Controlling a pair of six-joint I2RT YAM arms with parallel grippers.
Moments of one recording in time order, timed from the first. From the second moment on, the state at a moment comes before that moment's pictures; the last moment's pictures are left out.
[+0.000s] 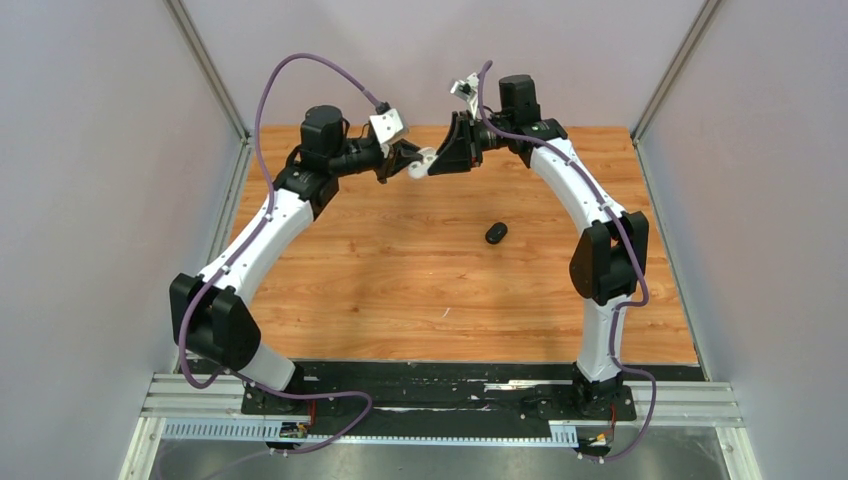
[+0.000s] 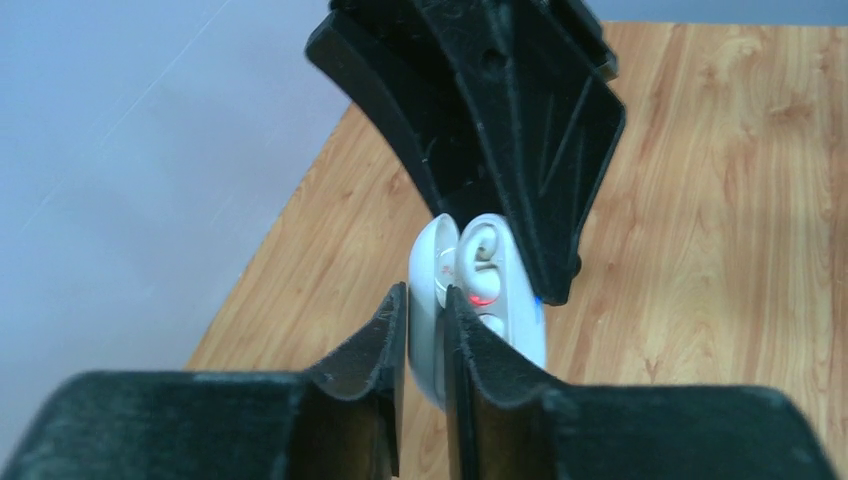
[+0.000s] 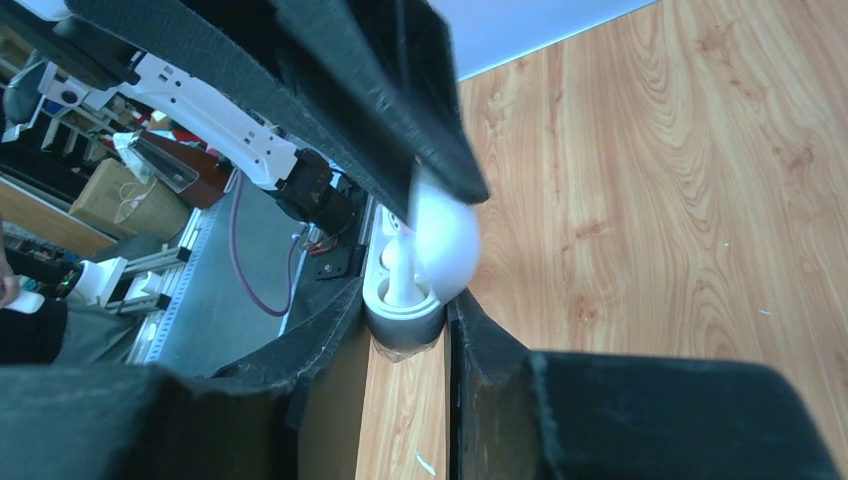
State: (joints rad) left arm -0.39 1.52 1.40 -0.07 0.76 0.39; right arm 0.35 2.03 1.97 -0.43 -1.38 0.05
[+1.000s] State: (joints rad) left arm -0.30 1.60 1.50 -0.23 1.03 0.20; right arm 0.35 2.06 1.97 -0.33 -1.38 0.14
